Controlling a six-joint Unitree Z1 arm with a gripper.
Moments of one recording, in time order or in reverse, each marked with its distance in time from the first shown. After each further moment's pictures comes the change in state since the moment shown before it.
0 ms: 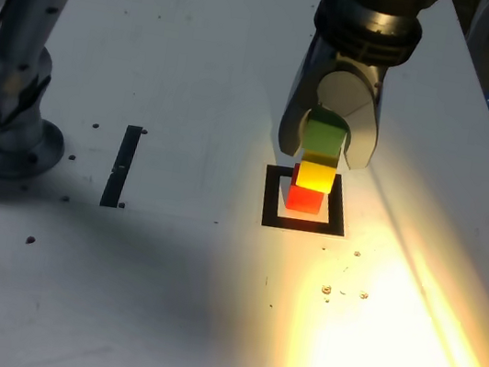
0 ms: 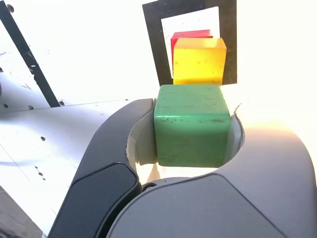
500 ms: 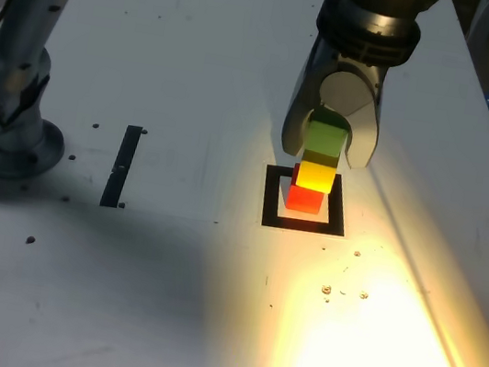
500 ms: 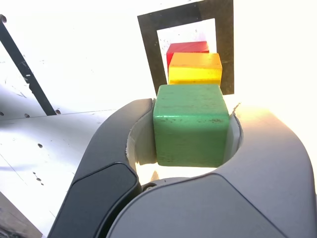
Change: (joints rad) arm 0.042 0.000 0.038 -0.043 -0.011 0.043
